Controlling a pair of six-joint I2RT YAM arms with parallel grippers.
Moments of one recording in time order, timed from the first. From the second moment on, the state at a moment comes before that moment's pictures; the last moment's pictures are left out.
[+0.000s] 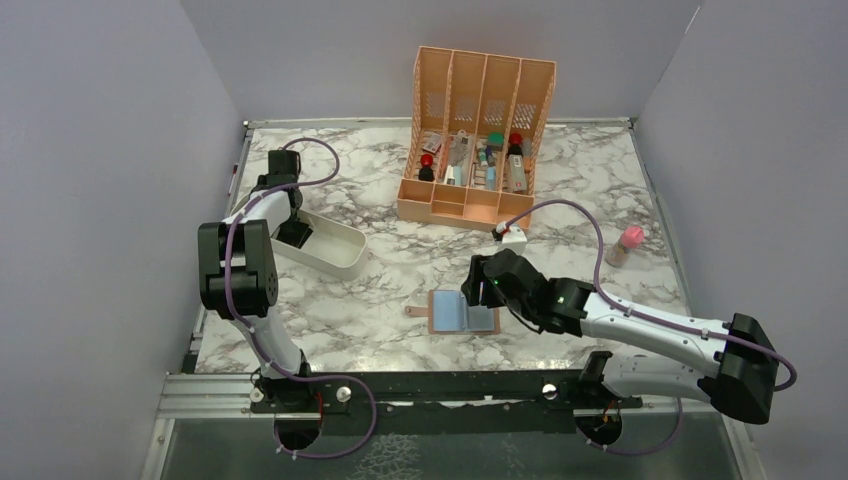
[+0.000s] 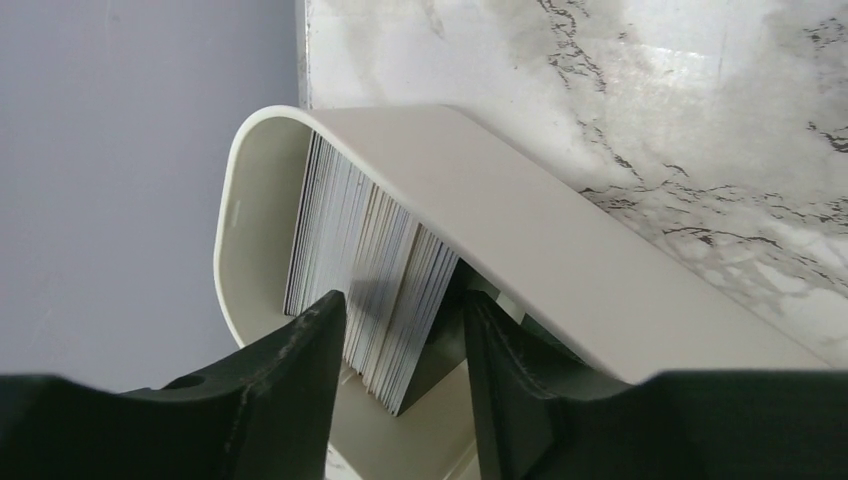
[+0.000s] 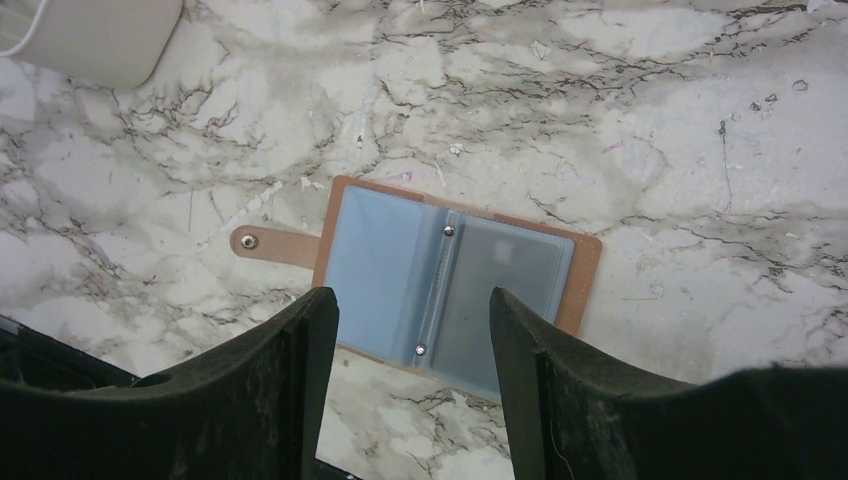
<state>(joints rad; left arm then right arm) 0.08 1.80 1.17 -0.30 -0.51 0.32 1.02 1.10 0.70 -0.33 0.40 0.72</state>
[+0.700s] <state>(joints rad) 0.08 1.79 1.19 -0.33 -0.47 0.33 1.02 1.10 0.70 -0.33 0.40 0.72</state>
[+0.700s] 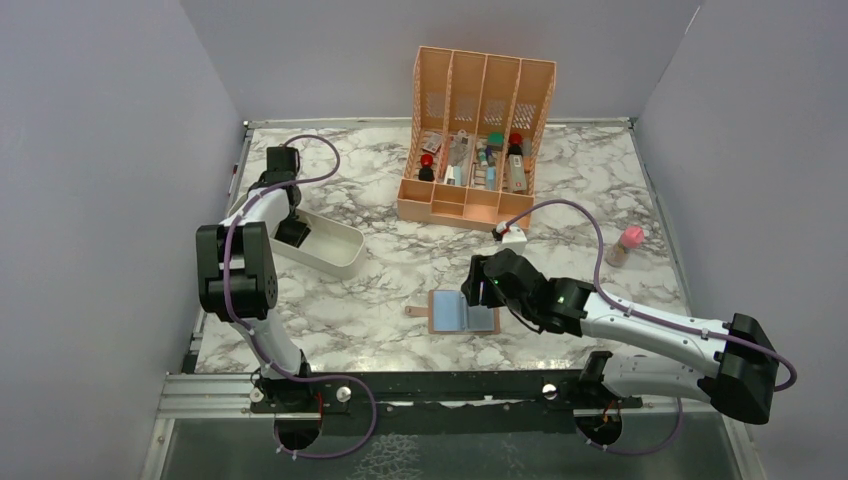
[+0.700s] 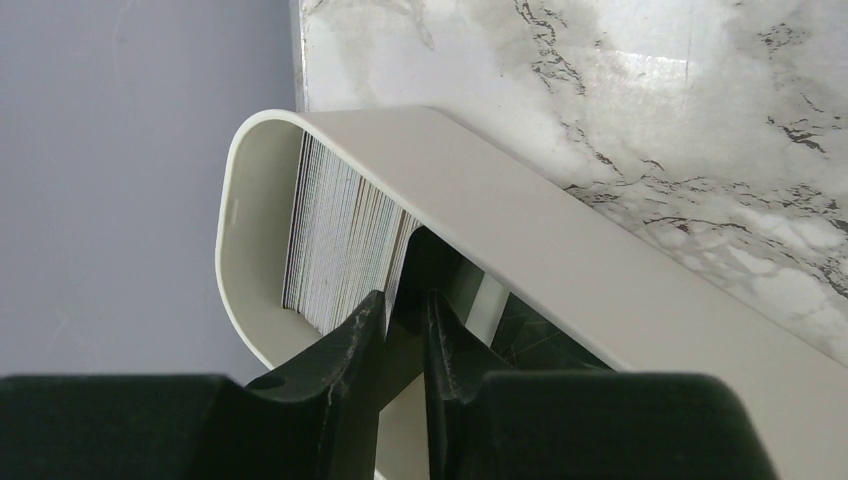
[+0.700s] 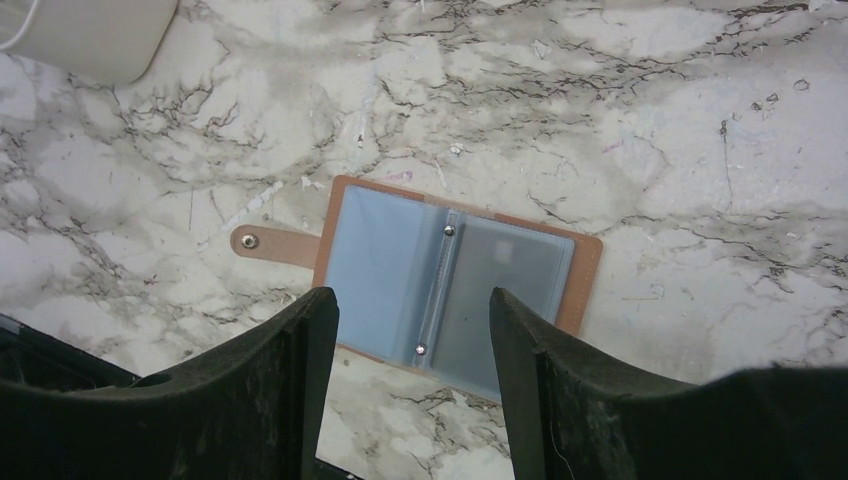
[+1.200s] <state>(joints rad) 0.06 1.74 1.25 -0.45 -0.40 0.29 1.02 1.10 0.70 -0.32 0.38 0.72</state>
